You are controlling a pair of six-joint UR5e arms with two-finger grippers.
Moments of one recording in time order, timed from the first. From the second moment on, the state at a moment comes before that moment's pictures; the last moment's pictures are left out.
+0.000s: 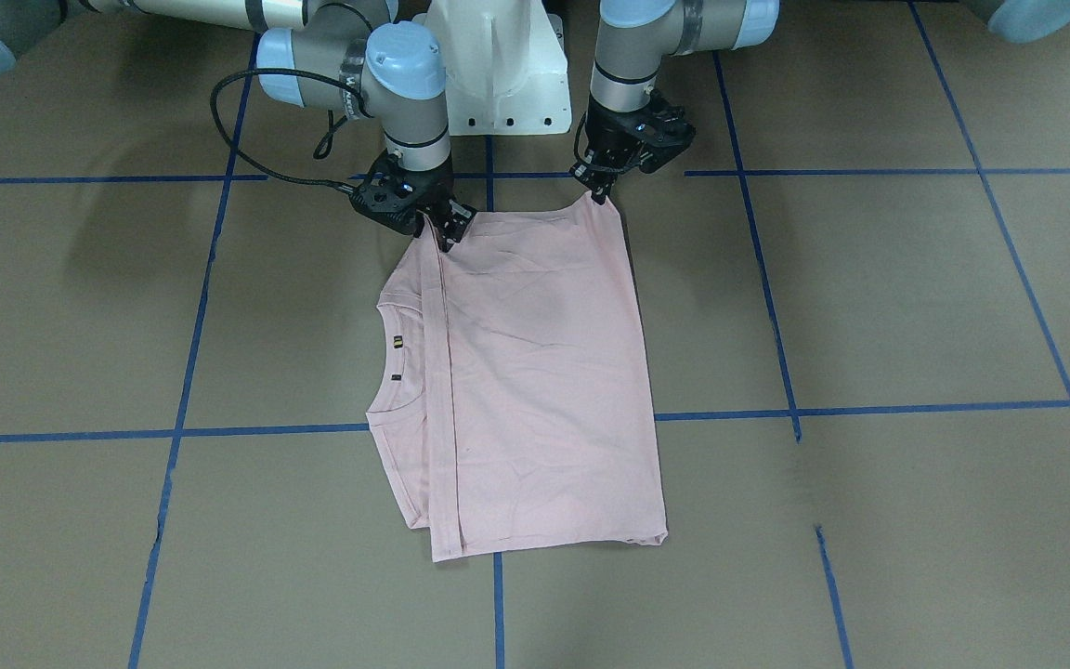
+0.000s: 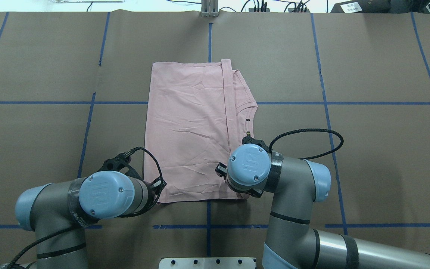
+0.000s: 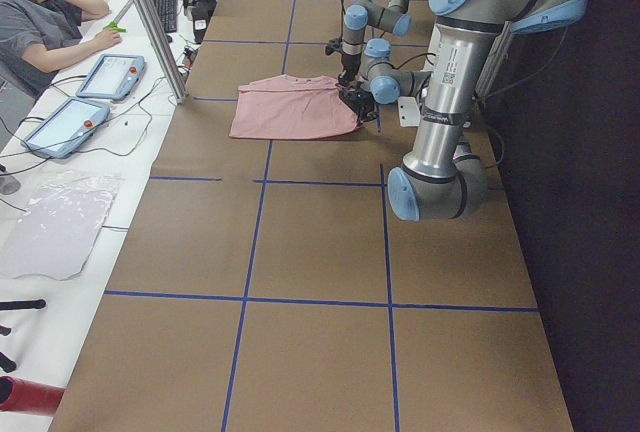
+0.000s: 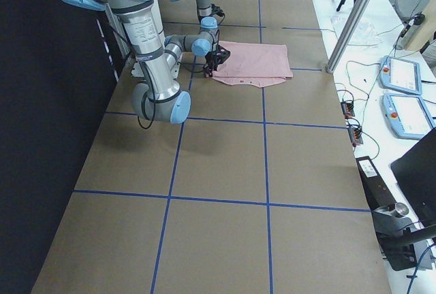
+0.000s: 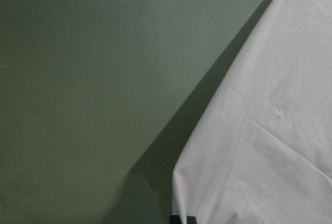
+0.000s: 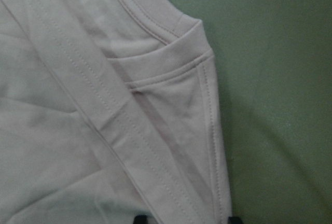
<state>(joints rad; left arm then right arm) -0.27 -1.96 -1.97 -1.61 -1.64 -2.09 0.32 -0.99 1.72 -1.54 1.74 1.89</state>
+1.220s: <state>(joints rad) -0.24 -1.94 -2.08 -1.56 -1.64 -2.04 0.30 -1.09 1.90 -1.53 1.73 1.89</state>
